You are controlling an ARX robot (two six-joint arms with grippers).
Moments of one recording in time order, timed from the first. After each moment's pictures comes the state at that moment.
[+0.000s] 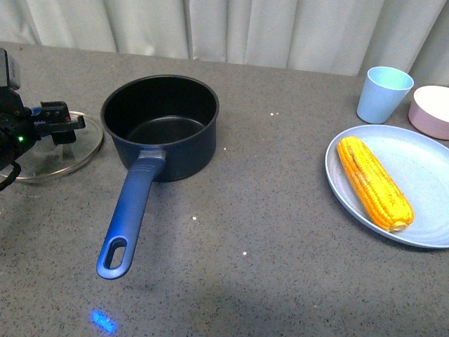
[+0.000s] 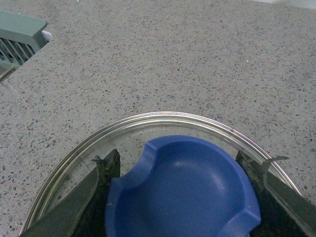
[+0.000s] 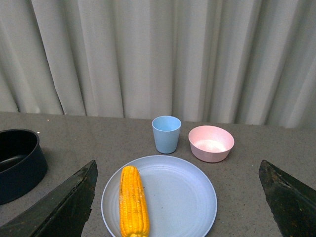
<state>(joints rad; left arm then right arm) 0.06 2.43 0.96 1.15 -0.16 0.00 0.00 0.00 0.01 0.00 0.00 0.00</state>
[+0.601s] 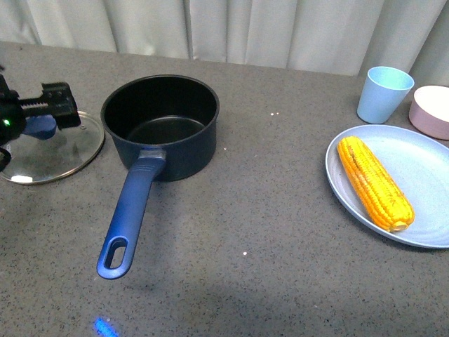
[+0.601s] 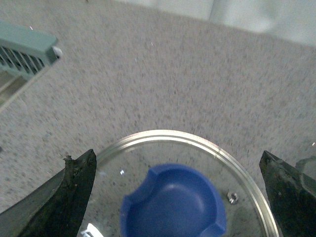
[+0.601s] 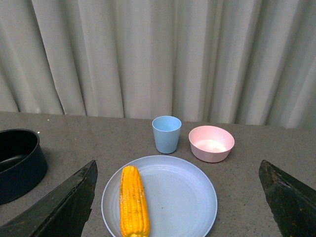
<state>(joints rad) 0.06 2.29 0.90 1.09 -0.15 -0.06 0.00 0.00 0.01 0.00 0.00 0.00</state>
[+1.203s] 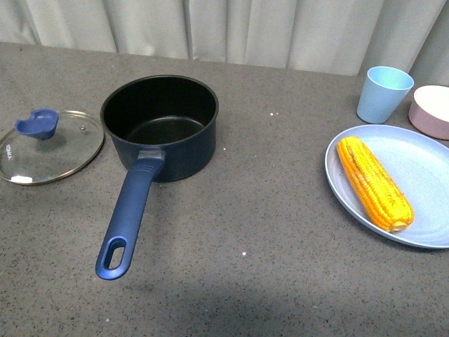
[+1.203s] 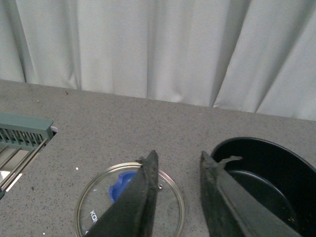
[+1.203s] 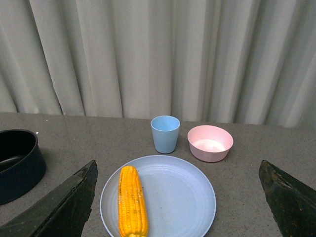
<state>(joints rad) 0.08 1.69 0.31 1.37 0.07 -0.01 0.00 0.00 0.01 0.00 0.00 0.00</state>
